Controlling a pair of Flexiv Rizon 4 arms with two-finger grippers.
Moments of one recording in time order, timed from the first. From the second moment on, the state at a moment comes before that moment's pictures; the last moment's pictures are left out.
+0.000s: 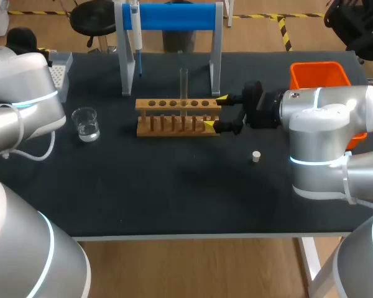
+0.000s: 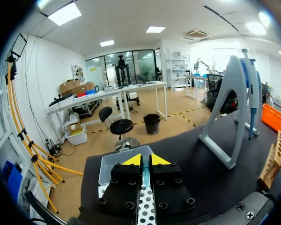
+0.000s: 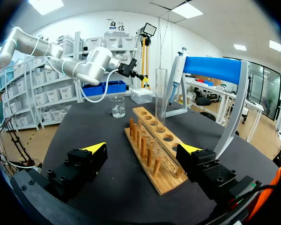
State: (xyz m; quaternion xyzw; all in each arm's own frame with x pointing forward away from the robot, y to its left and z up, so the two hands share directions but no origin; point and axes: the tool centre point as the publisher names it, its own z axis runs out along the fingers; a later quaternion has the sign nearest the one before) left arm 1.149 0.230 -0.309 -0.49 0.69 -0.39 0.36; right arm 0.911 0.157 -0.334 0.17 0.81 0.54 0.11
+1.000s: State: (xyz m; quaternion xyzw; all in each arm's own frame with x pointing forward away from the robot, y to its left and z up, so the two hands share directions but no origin) left arm 1.085 0.182 -0.256 -0.35 0.78 -0.43 0.30; right arm 0.911 0.157 -0.334 0.17 0.81 0.54 0.11
